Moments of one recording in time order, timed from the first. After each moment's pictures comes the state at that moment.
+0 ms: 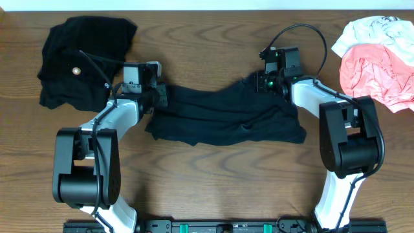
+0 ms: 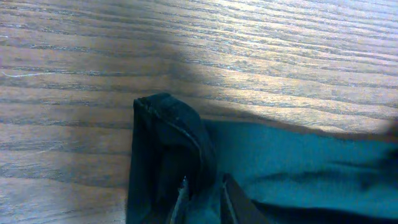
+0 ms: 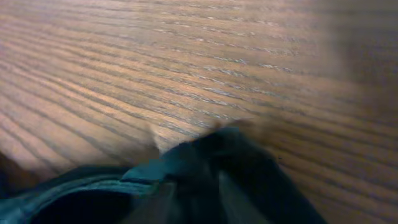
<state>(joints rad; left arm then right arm) -0.06 1.82 0.97 -0.11 0.25 -0.15 0.19 2.09 1.23 -0.06 -0.32 0.12</state>
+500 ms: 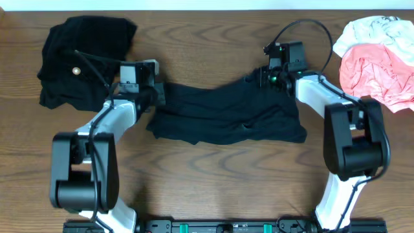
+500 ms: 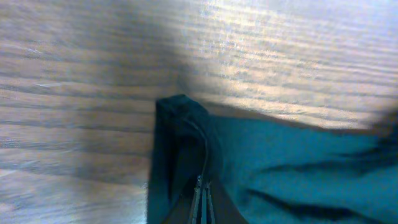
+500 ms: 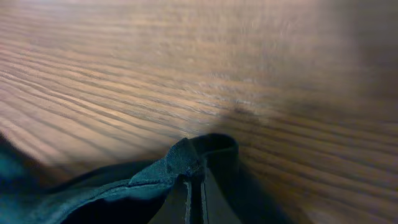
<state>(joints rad) -0.05 1.78 0.97 -0.12 0.25 -0.15 0.17 2.04 1.28 -0.15 -0.32 0.17</state>
